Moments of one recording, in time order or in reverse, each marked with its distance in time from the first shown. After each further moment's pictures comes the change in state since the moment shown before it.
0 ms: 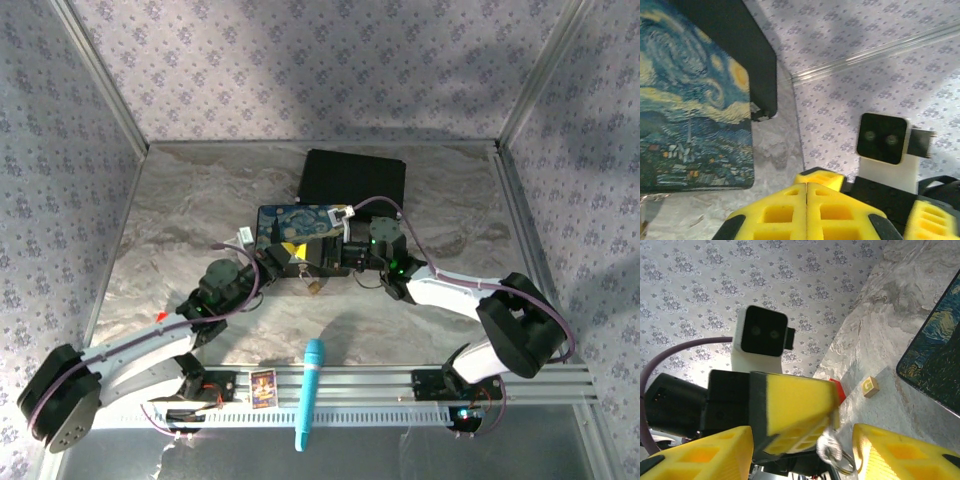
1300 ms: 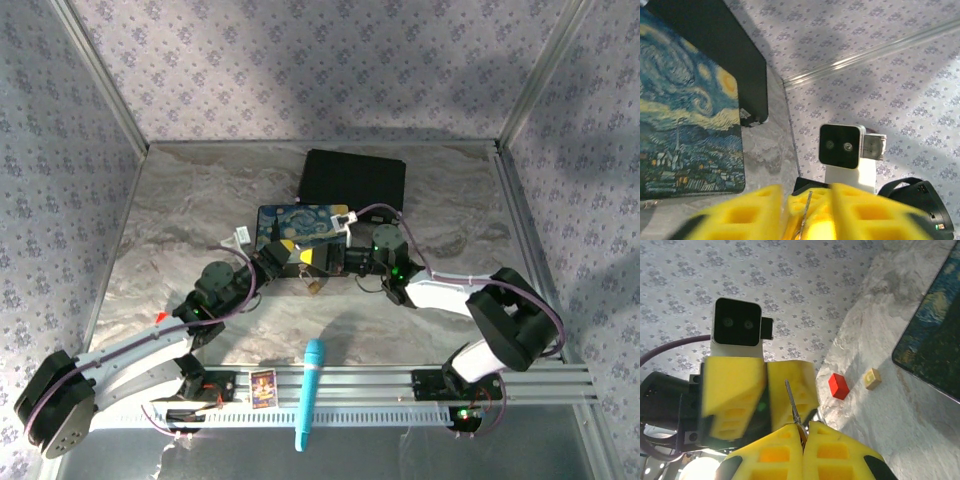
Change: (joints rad) left arm -0.003 -0.032 -0.003 -0.027 -0.011 0.026; right arm -0.020 0.036 -0.070 0.111 -0.026 0.069
